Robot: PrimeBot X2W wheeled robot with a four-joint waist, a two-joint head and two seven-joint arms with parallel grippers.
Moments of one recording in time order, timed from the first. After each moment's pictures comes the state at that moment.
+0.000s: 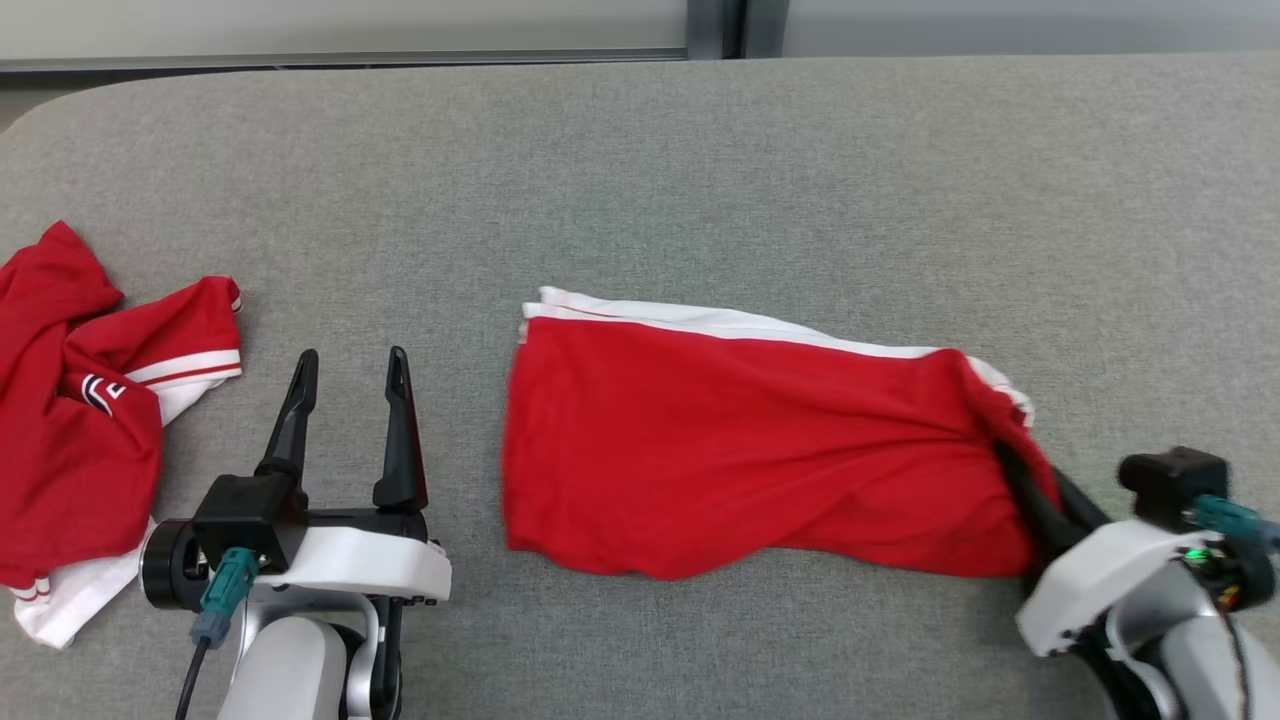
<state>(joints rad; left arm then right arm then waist) -0.19 0.05 -0.13 0.18 -0.22 0.10 -0.26 -0.23 -0.27 0.27 0.35 0.44 0.13 0.04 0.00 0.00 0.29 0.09</state>
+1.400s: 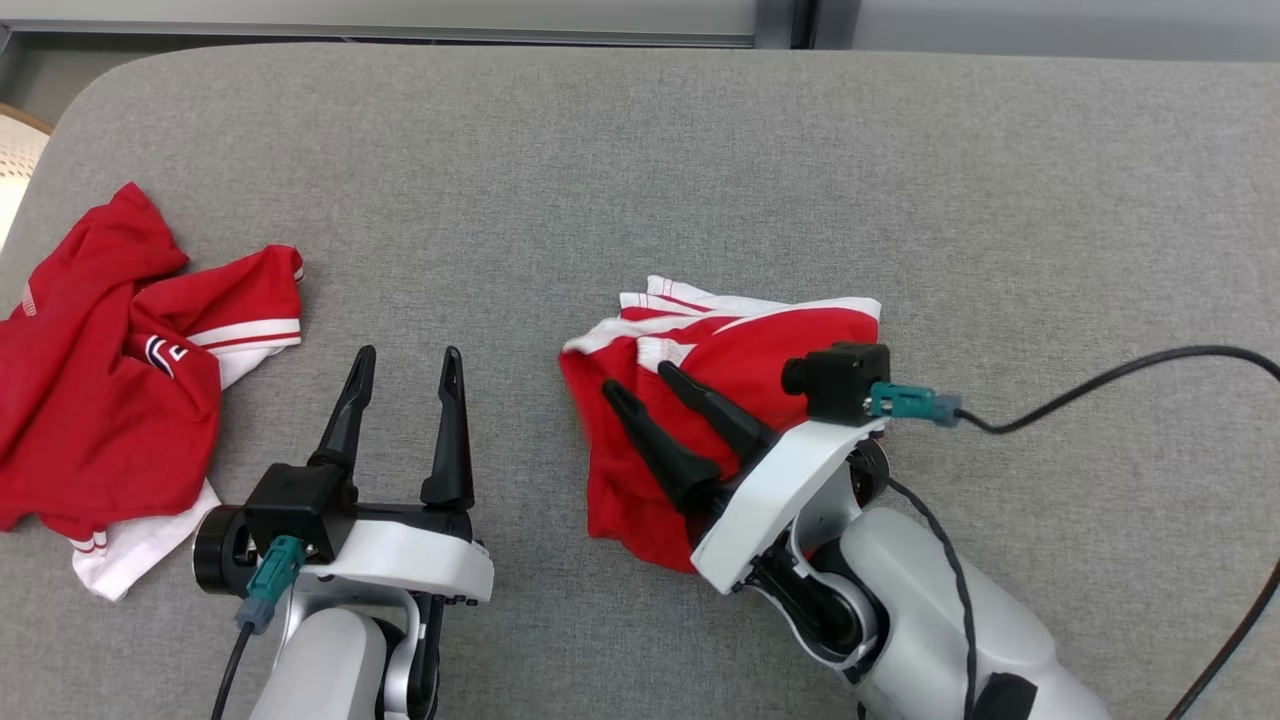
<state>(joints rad) -0.22 0.05 -0.21 0.21 -0.26 0.10 -0.26 -0.58 -0.05 0.75 0.46 0.90 0.13 0.02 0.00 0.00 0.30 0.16</state>
